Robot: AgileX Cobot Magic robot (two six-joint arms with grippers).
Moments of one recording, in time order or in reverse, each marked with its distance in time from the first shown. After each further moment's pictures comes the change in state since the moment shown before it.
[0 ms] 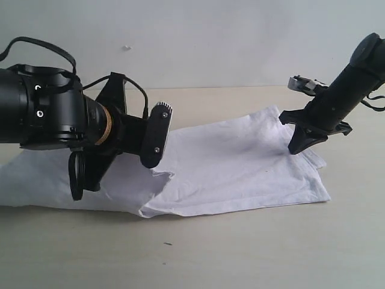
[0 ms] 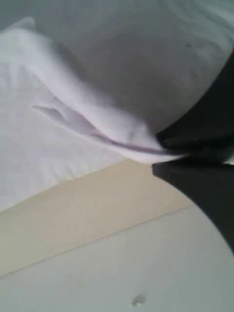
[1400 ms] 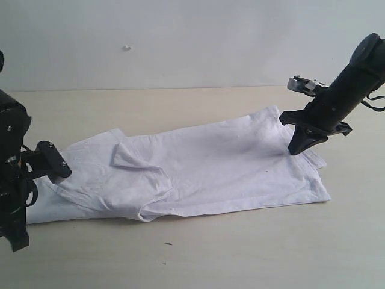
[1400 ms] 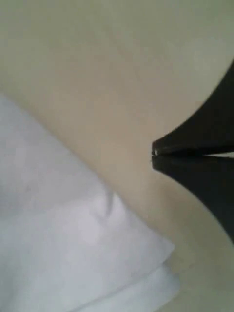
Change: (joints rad) left arm 0.380 0.084 0.077 -0.640 0.433 -0.035; right arm 0.000 0.000 0.000 0.002 0.012 -0.012
